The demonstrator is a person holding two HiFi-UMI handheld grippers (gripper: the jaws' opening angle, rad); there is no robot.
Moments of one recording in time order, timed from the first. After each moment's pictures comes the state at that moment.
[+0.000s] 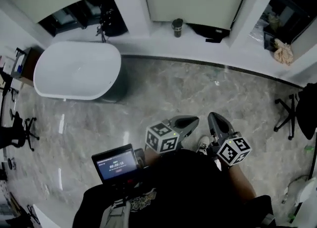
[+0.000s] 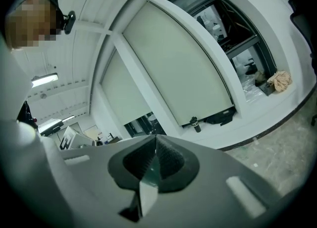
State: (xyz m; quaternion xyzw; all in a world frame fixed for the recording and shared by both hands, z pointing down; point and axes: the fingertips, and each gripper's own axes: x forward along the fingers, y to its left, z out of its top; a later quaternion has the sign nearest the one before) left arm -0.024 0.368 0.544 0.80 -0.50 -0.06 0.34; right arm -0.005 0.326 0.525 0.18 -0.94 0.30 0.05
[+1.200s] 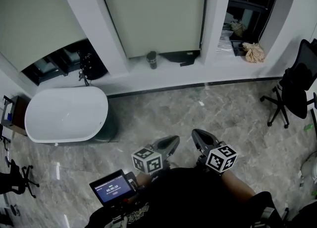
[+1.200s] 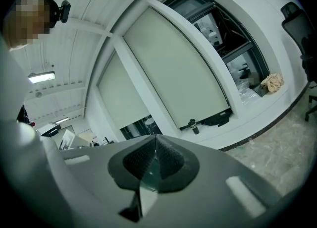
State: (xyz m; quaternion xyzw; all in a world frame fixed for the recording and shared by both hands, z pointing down) left arm -0.052 0.396 0.545 0.81 -0.49 -0.08 0.31; right arm -0.005 0.351 0.529 0.22 -0.93 0.29 0.02
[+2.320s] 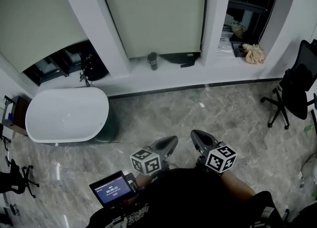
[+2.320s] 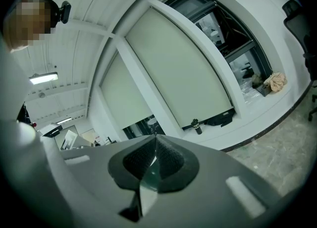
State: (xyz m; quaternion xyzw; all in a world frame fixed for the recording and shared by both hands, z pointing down) left arm -0.056 0.398 0.543 0.80 -0.50 -0.10 0.31; right arm -0.006 0.355 0.528 0.21 -0.94 0.28 0.02
